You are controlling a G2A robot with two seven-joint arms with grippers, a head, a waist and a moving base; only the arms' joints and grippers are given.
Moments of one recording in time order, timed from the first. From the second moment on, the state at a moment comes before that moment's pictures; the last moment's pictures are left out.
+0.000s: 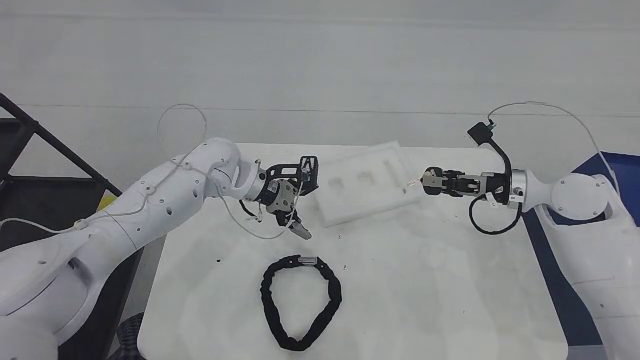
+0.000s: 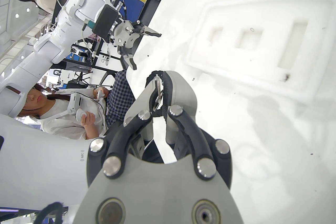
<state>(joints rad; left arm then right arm) 0.38 -0.88 -0.17 -1.23 0.59 -1.01 -0.35 -0.98 -0.98 1.27 -1.33 0.17 -0.44 1.22</state>
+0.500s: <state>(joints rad) 0.40 -0.88 -0.18 -1.25 0.63 -1.00 -0.33 -0.98 -0.98 1.27 -1.33 0.17 -0.44 1.22</state>
